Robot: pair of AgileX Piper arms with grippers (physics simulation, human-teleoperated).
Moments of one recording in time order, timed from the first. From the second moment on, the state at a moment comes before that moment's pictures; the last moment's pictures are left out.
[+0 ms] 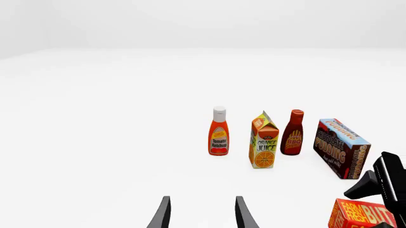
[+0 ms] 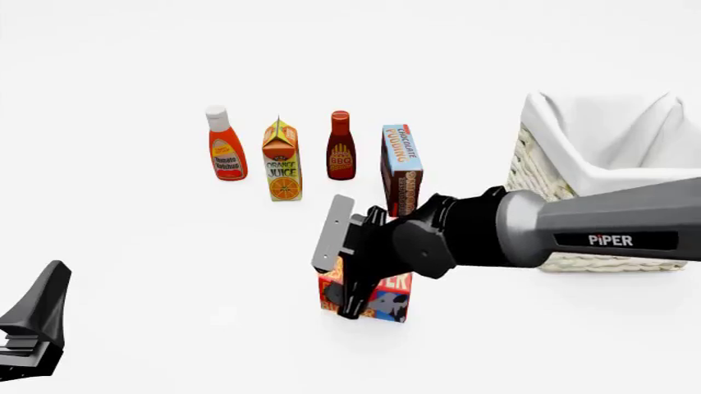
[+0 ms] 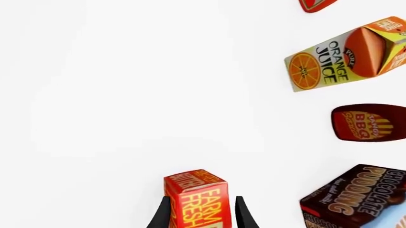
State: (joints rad) left arm 0.00 0.01 0.00 0.00 0.00; right arm 0.80 1.81 -1.01 0.21 -0.59
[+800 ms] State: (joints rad) left arm 0.00 0.01 0.00 0.00 0.00; right arm 0.82 1.82 -0.97 0.10 -0.56
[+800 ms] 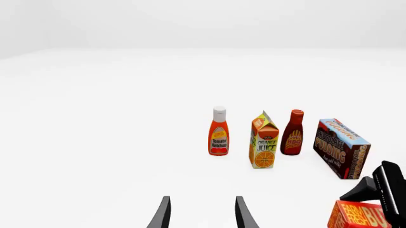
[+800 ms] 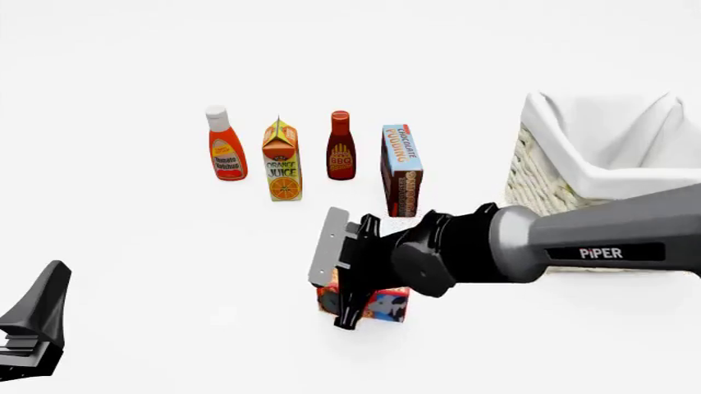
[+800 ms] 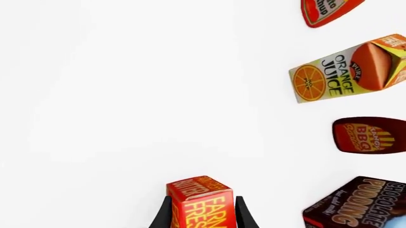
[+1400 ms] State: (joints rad) left arm 0.00 0.01 0.00 0.00 0.00; right arm 0.85 1.73 -0.90 0.06 -0.61
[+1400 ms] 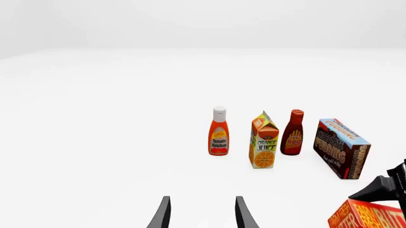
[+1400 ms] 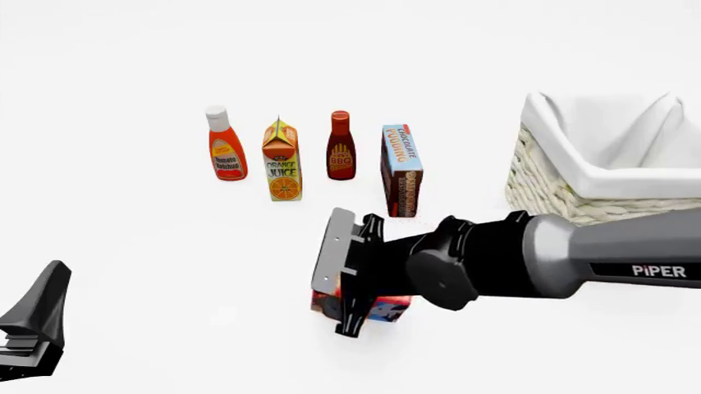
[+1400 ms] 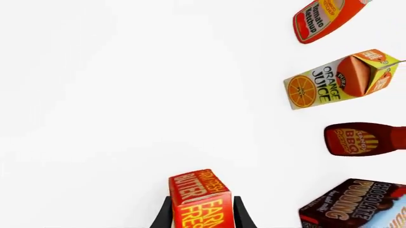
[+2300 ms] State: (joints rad) left arm 0.00 0.01 0.00 0.00 0.00; right arm 0.82 1.62 -0.98 0.20 -0.72
